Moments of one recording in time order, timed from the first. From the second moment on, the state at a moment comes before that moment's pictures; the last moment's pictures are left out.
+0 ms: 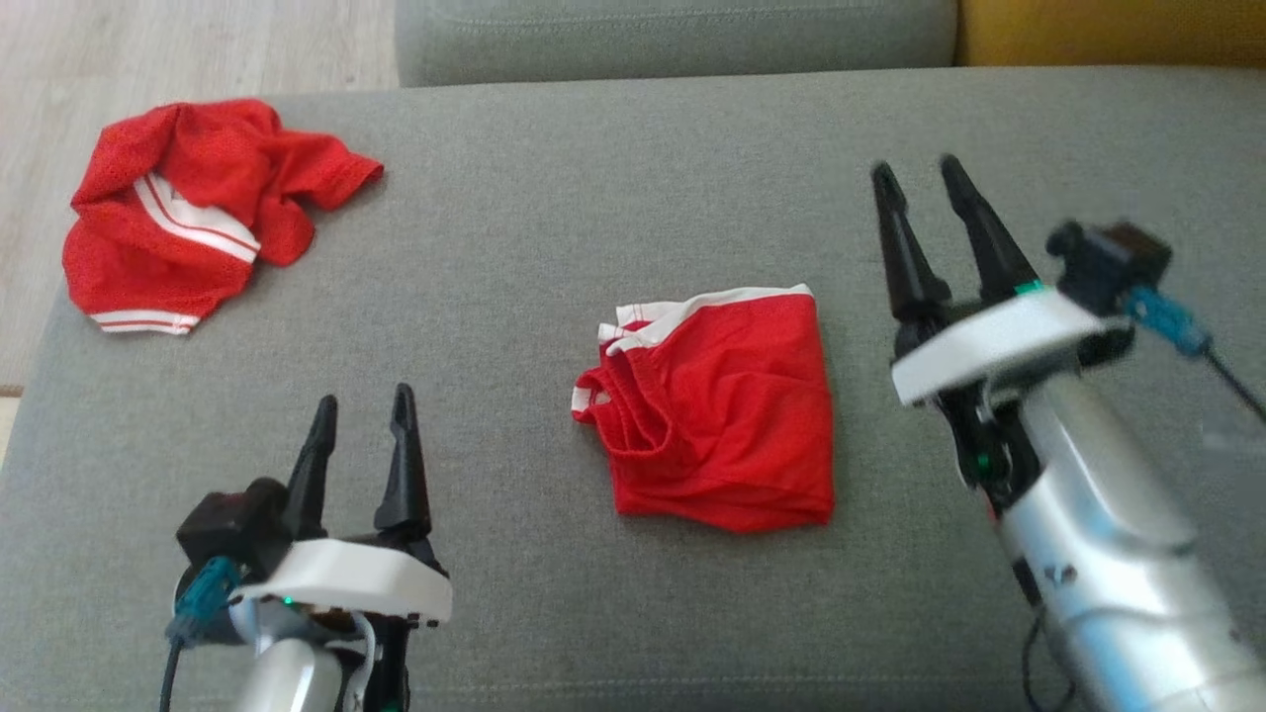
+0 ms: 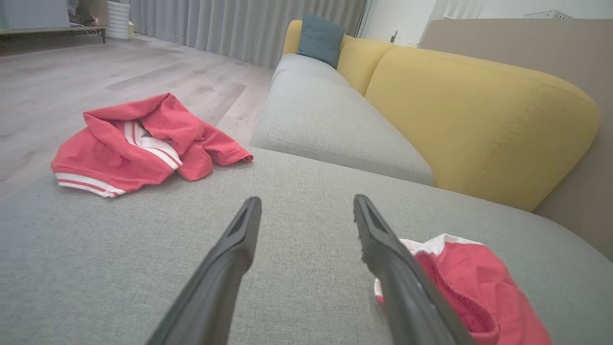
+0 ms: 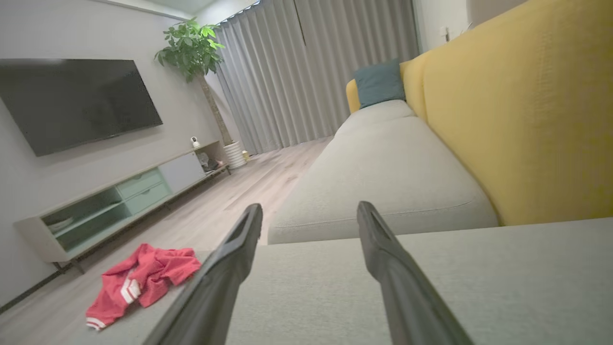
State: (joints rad) left arm -0.03 0.14 -0.31 0.07 -0.44 0.19 -0.23; right arm -0.58 -0.16 0.40 0.56 0.62 0.12 -0.20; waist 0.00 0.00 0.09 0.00
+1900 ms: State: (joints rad) left arm 0.14 0.08 -0.18 0.07 -0.24 0.12 -0.25; right arm -0.07 -0.05 0.09 0.30 0.26 0.12 -0.25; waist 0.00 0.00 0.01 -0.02
